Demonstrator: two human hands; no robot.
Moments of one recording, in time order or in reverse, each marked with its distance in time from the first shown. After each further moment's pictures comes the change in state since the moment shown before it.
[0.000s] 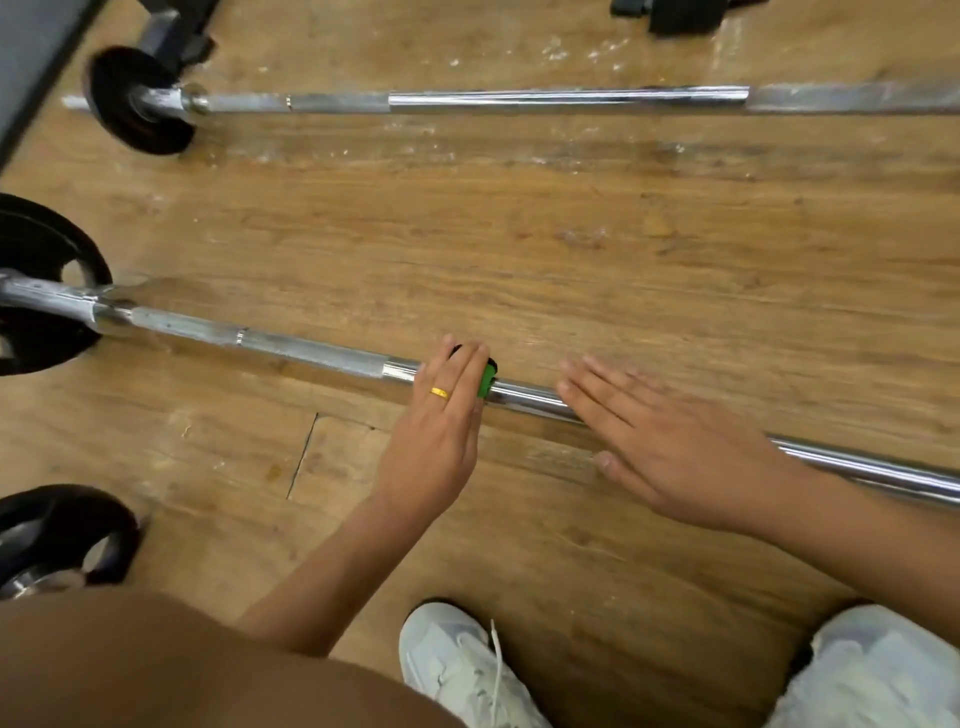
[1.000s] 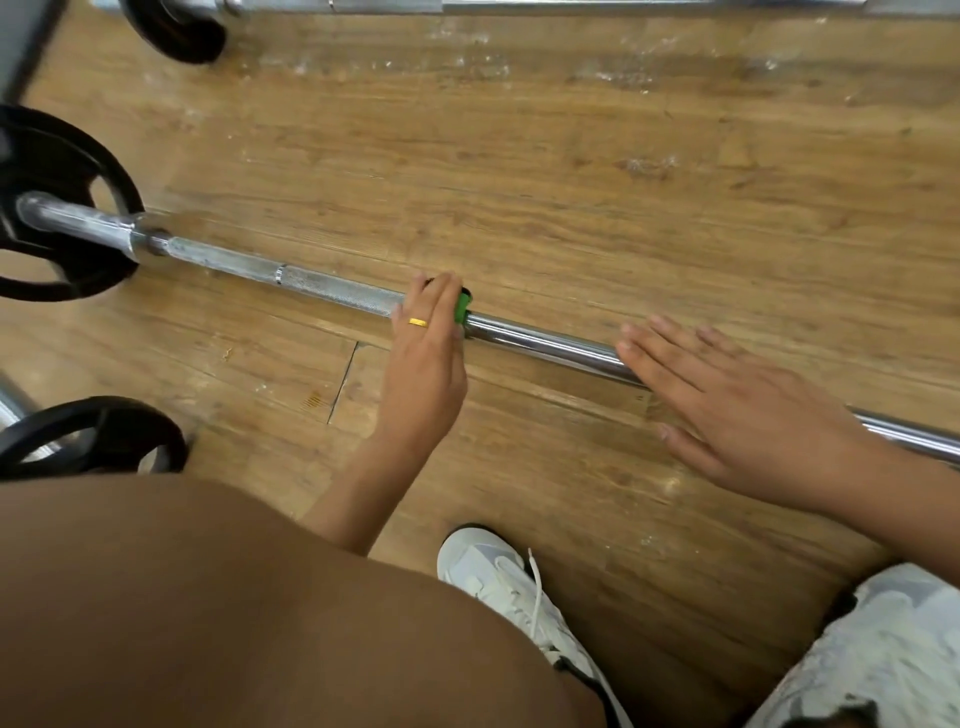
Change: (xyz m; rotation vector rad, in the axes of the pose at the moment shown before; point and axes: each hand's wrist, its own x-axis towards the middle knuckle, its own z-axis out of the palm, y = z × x) left_hand -0.026 -0.032 -0.021 -0.043 0.135 -0.295; right_hand -0.011 -0.019 0.005 -0.069 -0.048 0.003
